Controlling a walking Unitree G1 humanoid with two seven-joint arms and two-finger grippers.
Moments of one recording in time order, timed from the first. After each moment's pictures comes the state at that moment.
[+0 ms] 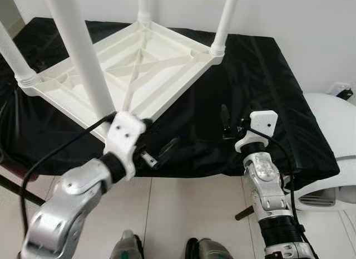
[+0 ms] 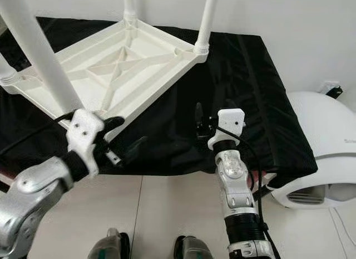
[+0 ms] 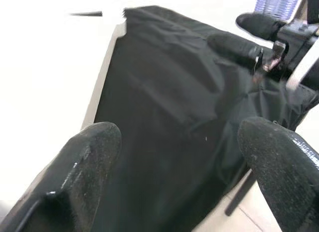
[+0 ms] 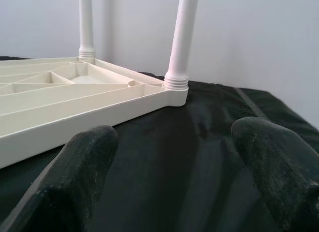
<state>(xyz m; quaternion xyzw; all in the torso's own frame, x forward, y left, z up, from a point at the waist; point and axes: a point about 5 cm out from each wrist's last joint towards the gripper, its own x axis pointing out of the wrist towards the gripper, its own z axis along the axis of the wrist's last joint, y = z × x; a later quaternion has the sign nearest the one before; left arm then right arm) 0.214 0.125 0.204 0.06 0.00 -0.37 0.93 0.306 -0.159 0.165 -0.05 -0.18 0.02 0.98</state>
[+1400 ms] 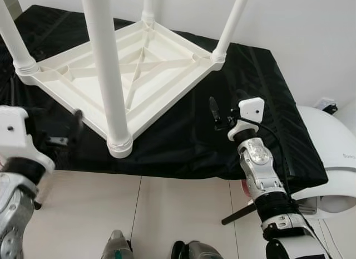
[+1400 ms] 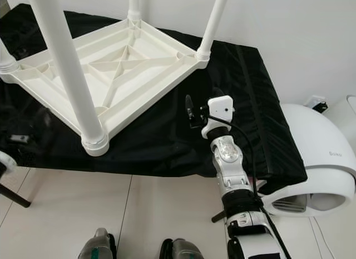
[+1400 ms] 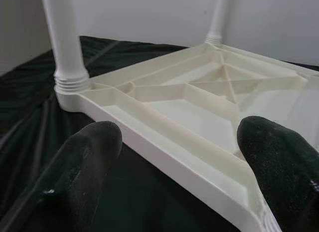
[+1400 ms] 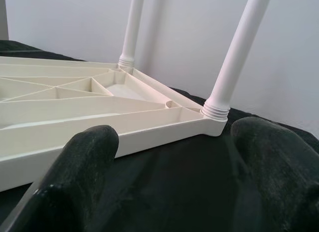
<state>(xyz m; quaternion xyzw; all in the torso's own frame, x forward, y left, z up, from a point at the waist) 0.209 0.232 0.235 0.04 -0.08 0.00 1.00 0.336 -0.141 0.167 -0.06 -0.19 0.10 0.97</state>
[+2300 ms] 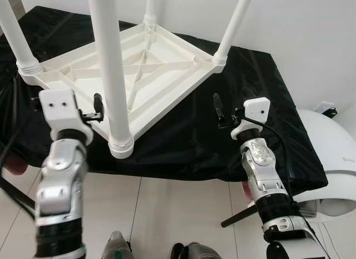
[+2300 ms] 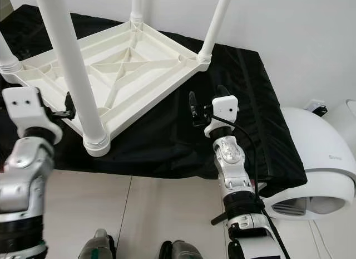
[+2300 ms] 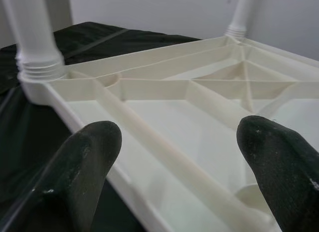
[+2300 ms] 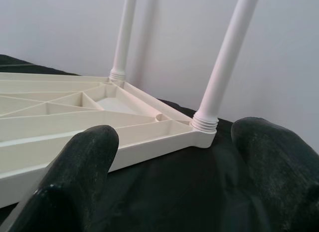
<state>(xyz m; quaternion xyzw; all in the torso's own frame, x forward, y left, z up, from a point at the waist) 0.296 0.190 0.203 0.01 -0.07 0.06 1.00 0.330 -0.147 0.172 -0.06 -0.22 0.07 0.97</state>
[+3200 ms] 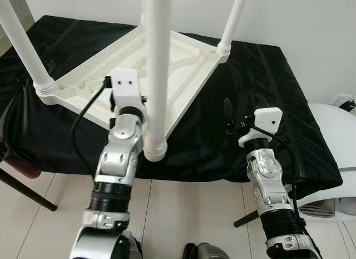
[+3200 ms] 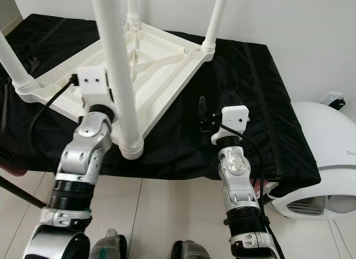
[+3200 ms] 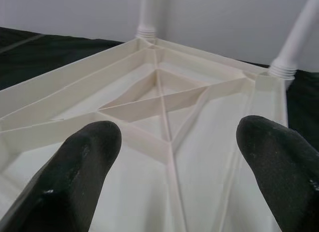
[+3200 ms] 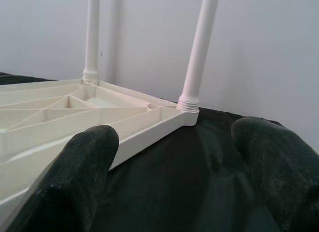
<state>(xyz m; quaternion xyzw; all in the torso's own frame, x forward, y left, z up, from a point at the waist) 0.339 0.082 0.216 -0.04 -0.06 -0.05 1.00 0.305 -0.158 0.166 -0.05 -0.22 0.02 0.97</state>
